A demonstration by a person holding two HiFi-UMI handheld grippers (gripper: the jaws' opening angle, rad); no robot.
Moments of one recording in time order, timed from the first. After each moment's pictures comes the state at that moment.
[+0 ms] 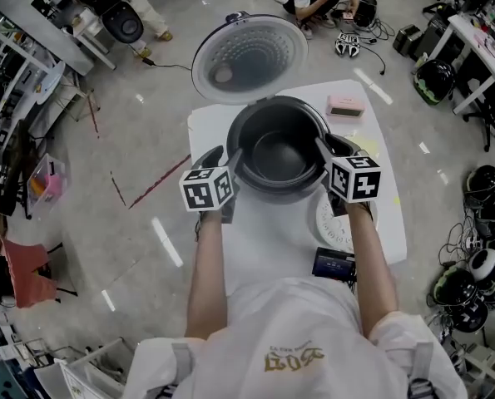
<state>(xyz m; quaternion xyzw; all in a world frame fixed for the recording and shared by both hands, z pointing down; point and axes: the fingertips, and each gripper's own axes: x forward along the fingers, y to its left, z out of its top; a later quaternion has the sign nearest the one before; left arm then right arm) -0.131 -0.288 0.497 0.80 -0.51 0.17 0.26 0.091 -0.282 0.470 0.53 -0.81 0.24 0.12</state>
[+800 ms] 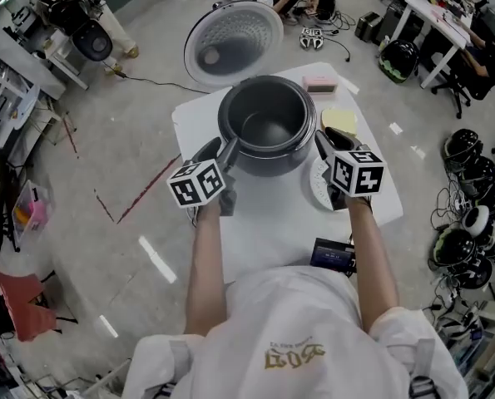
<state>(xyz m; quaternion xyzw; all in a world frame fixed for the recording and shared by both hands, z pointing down) -0.144 -0.233 0.465 0.85 -0.43 0.05 0.30 0.079 -0.187 0.438 0.60 -0.76 0.22 0.10</state>
